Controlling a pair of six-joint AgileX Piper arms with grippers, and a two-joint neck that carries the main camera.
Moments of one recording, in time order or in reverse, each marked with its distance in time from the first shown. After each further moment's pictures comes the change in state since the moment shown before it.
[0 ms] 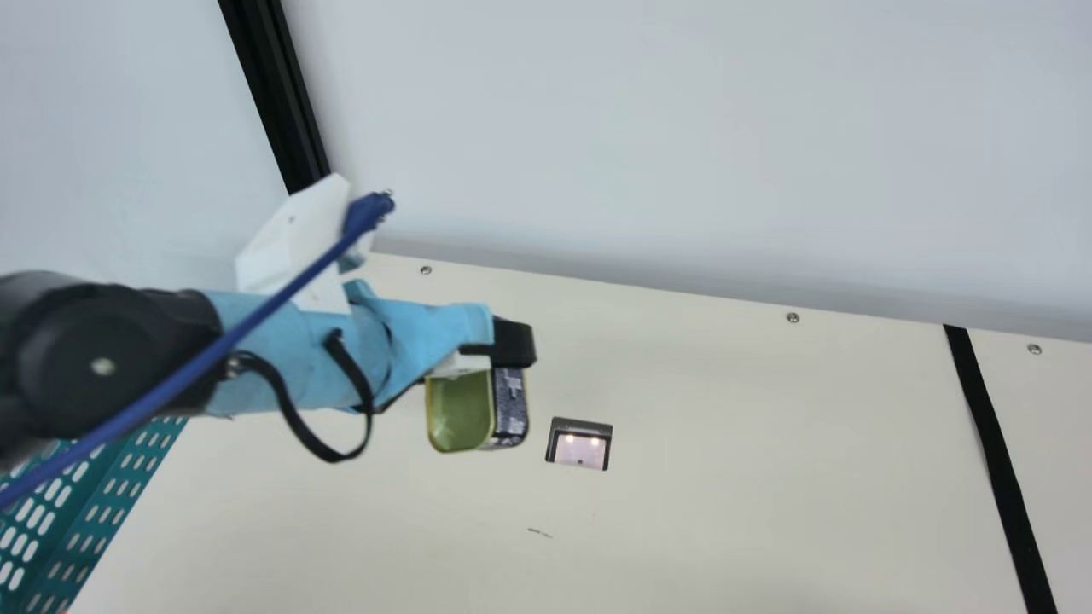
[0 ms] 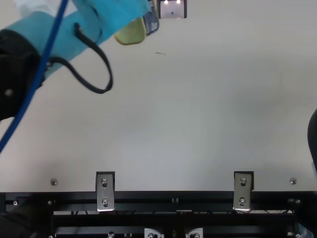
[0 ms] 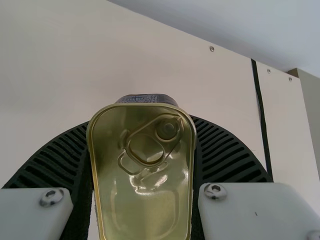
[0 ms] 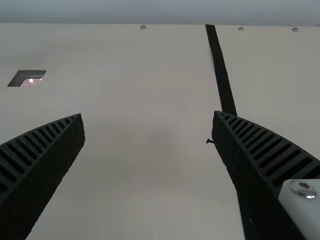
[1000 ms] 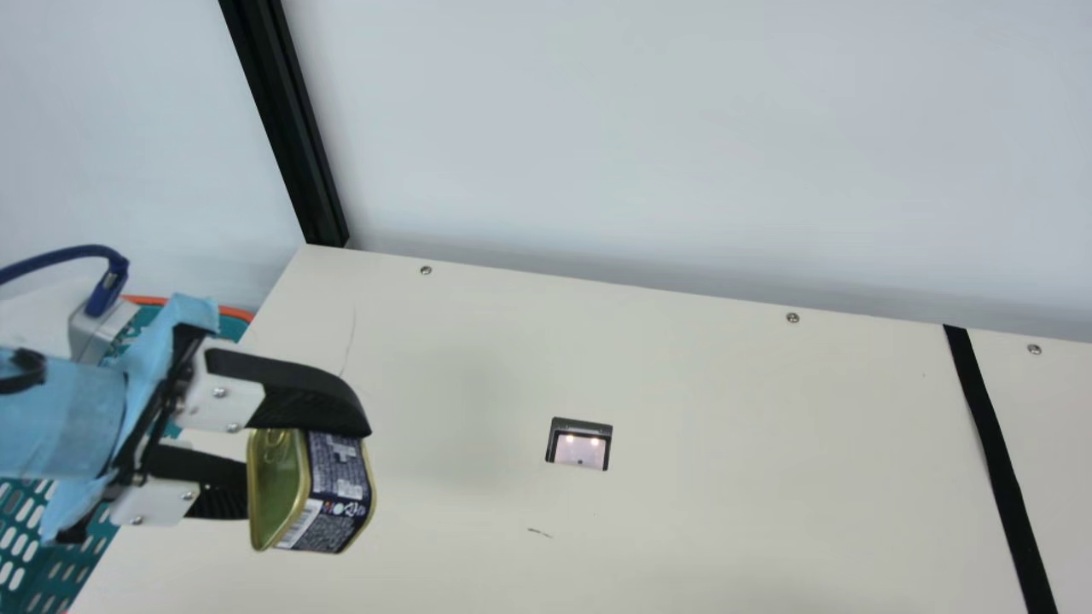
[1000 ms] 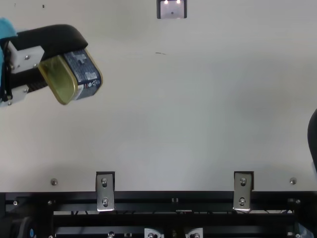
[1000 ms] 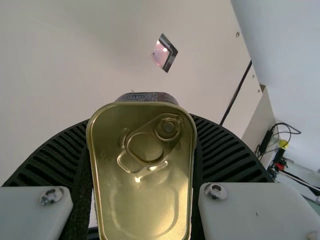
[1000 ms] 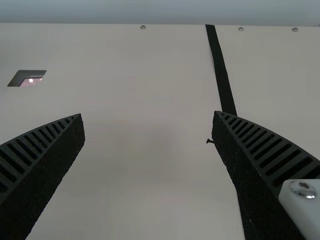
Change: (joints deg) left arm 33.1 -13.5 7.3 -25.9 35.3 6.2; right arm 0.0 0.0 0.0 -0.1 0.0 0.0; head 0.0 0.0
